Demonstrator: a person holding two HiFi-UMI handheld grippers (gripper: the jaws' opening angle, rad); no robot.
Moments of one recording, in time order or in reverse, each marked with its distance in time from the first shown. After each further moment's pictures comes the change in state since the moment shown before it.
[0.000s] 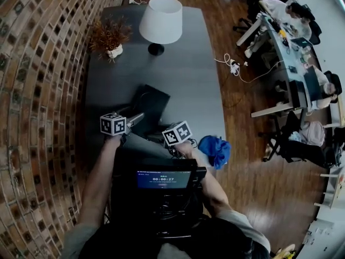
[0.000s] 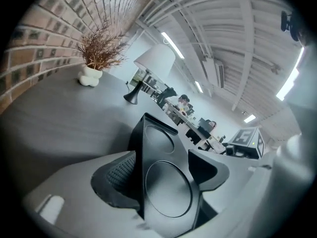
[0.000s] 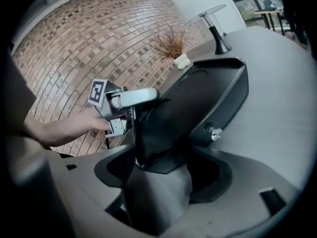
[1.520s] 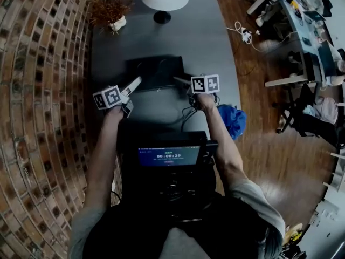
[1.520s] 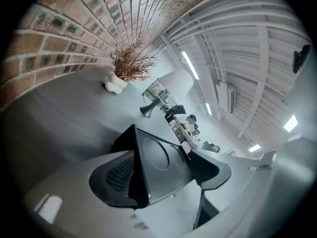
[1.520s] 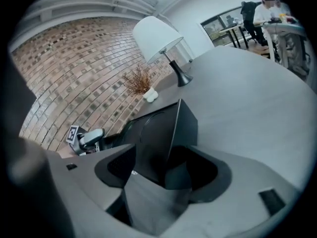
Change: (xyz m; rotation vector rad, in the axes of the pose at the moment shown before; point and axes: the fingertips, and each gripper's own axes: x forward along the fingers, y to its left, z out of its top) left arm -0.039 0.029 0.048 -0.193 -0.192 0.018; right arm -0.066 -0.105 0.087 0.154 -0.311 -0.189
